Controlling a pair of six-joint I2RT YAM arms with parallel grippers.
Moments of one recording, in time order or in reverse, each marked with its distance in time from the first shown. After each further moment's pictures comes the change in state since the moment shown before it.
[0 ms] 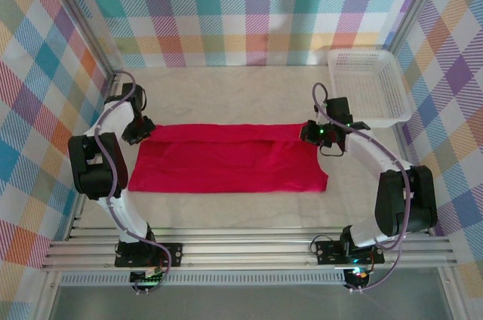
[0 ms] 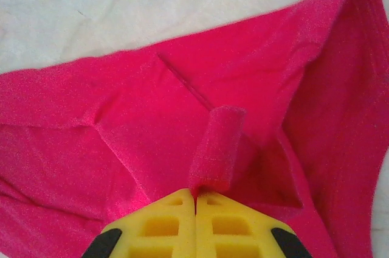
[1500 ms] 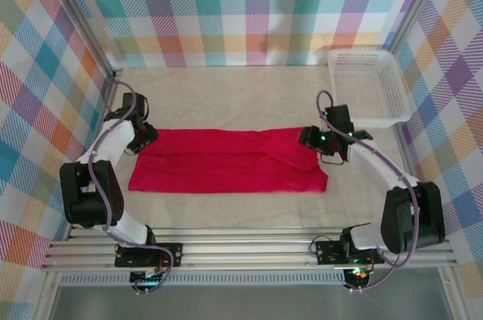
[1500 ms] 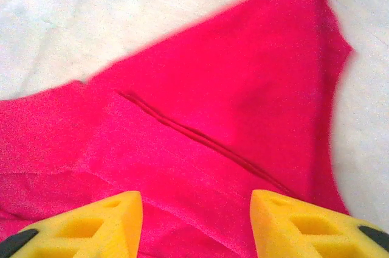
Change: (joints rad) left arm -0.082 -0.273 -0.243 0.151 0.014 -0.117; right arm 0.060 -0.084 -0.037 -0.032 0.124 0.127
